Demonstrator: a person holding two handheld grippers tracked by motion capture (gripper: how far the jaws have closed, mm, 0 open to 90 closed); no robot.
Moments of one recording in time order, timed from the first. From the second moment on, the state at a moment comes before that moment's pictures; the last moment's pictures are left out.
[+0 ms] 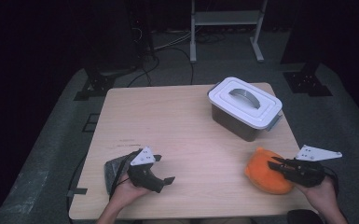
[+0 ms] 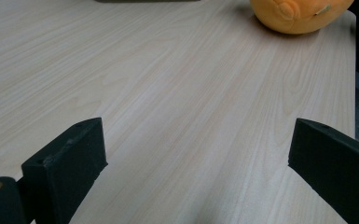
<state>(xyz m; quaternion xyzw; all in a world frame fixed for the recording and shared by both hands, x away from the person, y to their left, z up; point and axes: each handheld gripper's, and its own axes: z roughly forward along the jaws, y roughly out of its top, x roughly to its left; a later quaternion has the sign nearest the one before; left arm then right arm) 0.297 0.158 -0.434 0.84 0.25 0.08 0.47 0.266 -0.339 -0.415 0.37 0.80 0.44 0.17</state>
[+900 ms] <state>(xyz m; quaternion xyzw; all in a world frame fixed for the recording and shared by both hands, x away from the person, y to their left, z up) 0.299 0.165 -0.432 0.84 0.26 0.09 0.47 0.274 -0.336 -0.383 0.36 0.80 0.46 0.15</state>
